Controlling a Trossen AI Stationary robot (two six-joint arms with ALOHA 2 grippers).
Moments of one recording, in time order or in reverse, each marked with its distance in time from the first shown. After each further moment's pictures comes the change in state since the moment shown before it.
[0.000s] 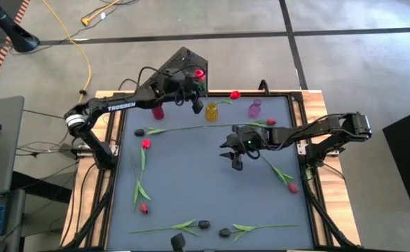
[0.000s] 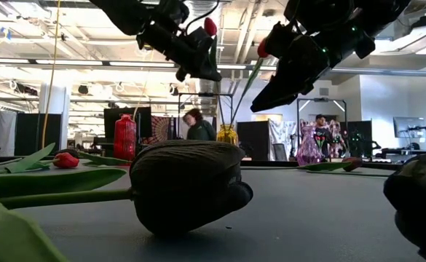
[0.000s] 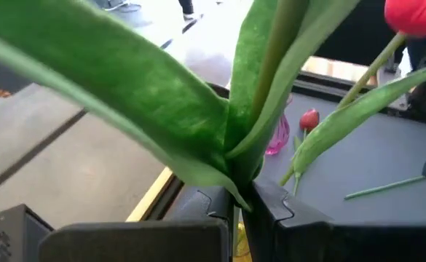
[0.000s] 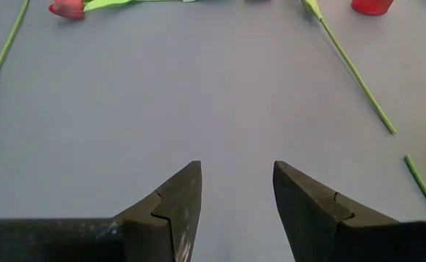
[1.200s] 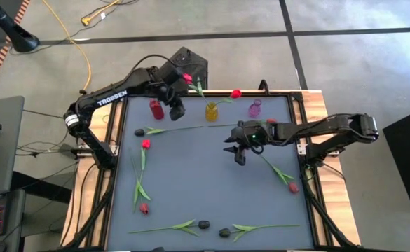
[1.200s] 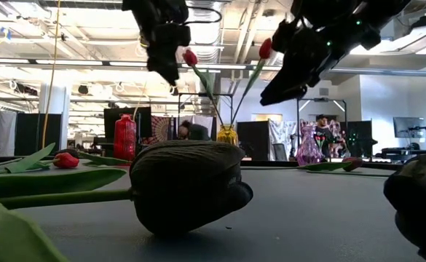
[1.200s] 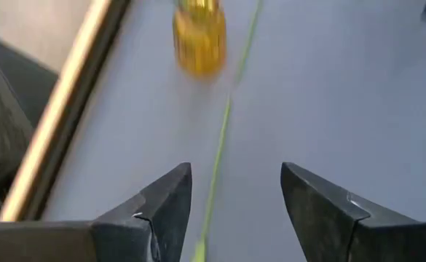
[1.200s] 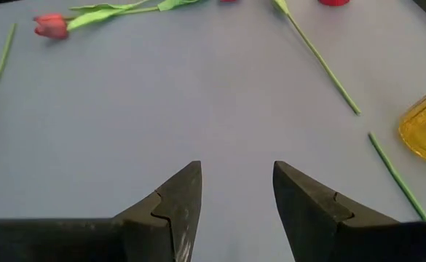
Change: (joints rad) left arm 0.019 -0.003 0.356 -1.082 0.041 0.114; right arm -0.052 -0.103 0.000 -0.112 0.000 0.070
